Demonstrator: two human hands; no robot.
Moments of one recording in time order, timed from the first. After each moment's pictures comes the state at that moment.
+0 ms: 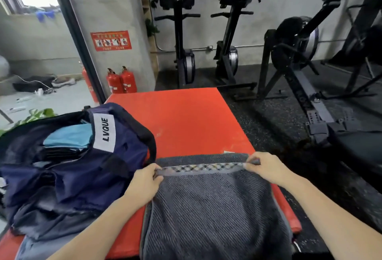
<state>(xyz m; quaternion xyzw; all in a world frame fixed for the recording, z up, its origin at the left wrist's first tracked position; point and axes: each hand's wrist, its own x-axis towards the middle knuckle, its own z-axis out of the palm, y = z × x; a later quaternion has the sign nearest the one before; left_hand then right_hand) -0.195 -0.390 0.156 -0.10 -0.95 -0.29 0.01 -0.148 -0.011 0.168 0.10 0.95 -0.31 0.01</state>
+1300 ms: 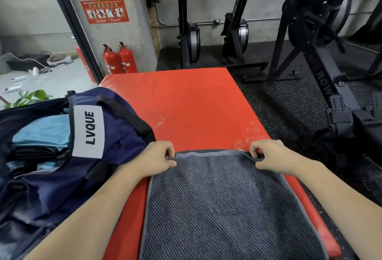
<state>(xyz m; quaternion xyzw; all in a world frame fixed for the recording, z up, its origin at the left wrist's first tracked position) -0.288 -0.369 0.164 -0.21 -0.95 -0.21 -0.11 -0.218 -0.020 0.163 -0.02 0.98 -0.18 0.10</state>
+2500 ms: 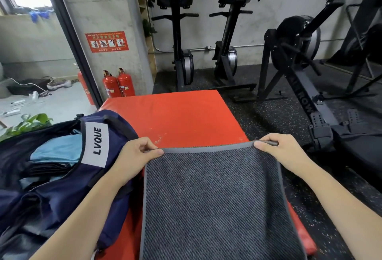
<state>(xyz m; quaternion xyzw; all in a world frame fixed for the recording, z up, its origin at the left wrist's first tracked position) -0.254 -0.395 0.232 -0.14 -0.86 -0.50 0.01 -0.173 0.006 0.224 0.05 0.88 -0.46 -0.11</state>
